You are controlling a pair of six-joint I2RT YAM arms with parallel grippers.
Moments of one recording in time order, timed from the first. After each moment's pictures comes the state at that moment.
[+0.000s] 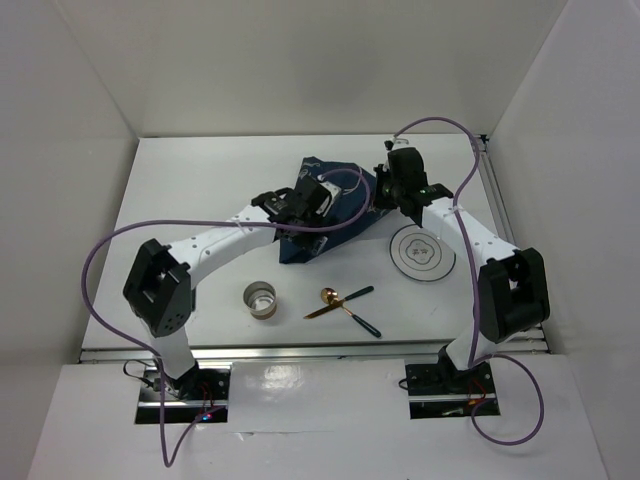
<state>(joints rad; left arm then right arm) -0.73 1.76 1.49 -0.72 -0.17 -0.14 0.34 1.58 1.23 -0.29 0.02 0.33</state>
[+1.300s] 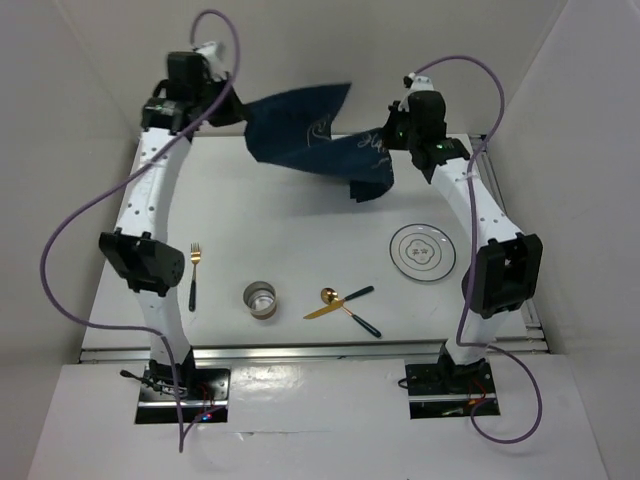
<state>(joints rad) -0.21 2.00 2.33 -0.87 0.15 -0.27 0.25 1.73 1.63 -0.32 -0.01 0.27</state>
